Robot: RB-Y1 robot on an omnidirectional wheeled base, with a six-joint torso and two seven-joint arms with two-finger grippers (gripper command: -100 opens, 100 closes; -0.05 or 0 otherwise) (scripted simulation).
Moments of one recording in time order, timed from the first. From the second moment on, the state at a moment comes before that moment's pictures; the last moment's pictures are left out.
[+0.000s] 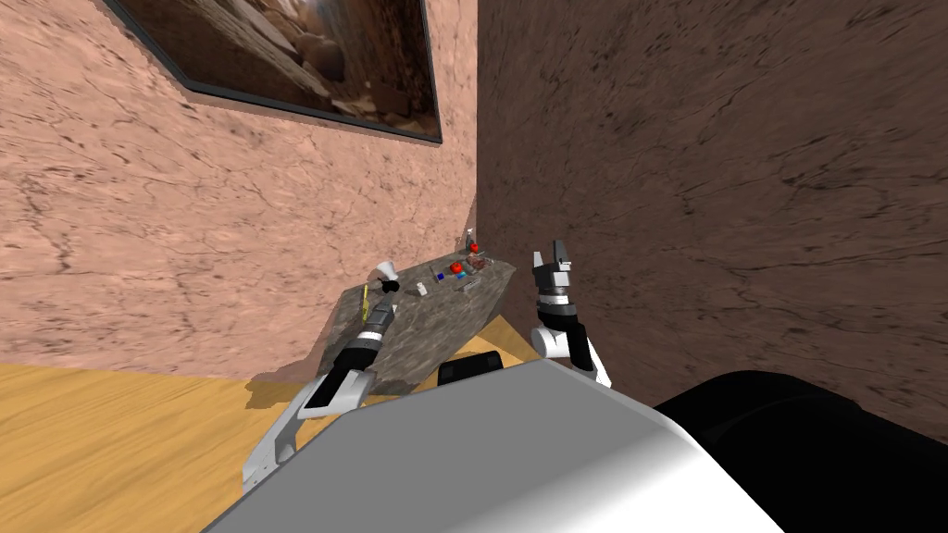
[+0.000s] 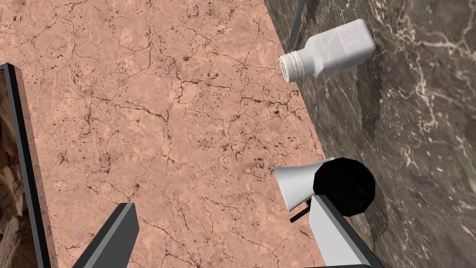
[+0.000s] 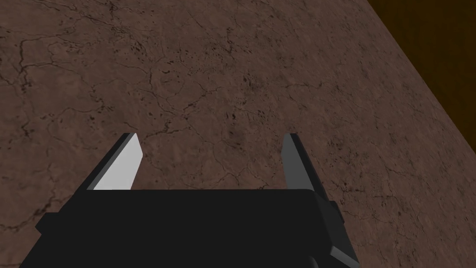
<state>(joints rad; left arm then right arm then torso) 0.45 0.46 -0.04 -2.04 0.03 -0.01 0.05 0.52 -0.02 -0.01 -2.37 -0.06 -0.42 0.07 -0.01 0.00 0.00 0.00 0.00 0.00</state>
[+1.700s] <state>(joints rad) 0.33 0.88 -0.11 -1.78 0.06 0.41 -0.04 0.52 -0.02 -0.01 -2.37 -0.06 -0.42 0.07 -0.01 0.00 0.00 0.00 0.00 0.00</state>
